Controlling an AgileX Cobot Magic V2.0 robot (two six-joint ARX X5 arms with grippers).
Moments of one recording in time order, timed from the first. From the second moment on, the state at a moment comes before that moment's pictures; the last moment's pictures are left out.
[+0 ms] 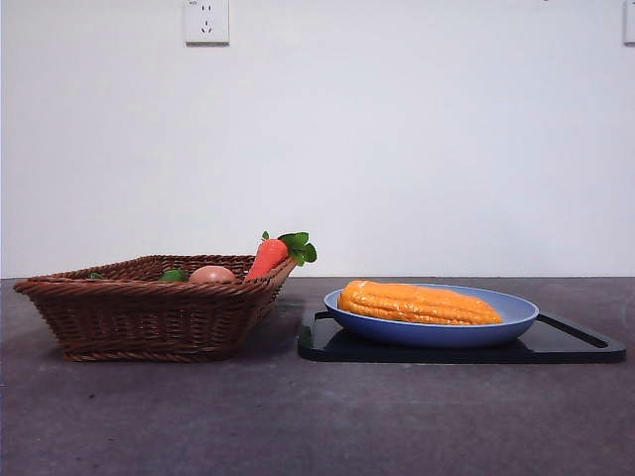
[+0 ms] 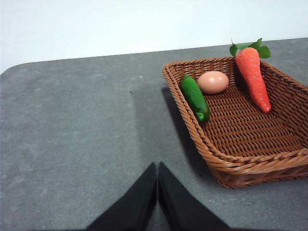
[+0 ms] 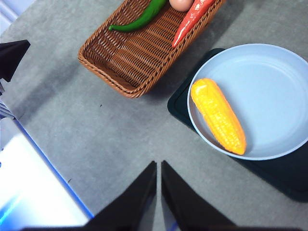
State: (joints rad) left arm 0.07 0.00 0.03 -0.17 0.20 0.09; right arm 0.30 1.03 1.19 -0.95 -0.52 -0.07
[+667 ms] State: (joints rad) left arm 0.07 0.00 0.03 -0.17 0.20 0.09; right arm -0.04 0.48 0.63 -0.25 -0.46 -0.19
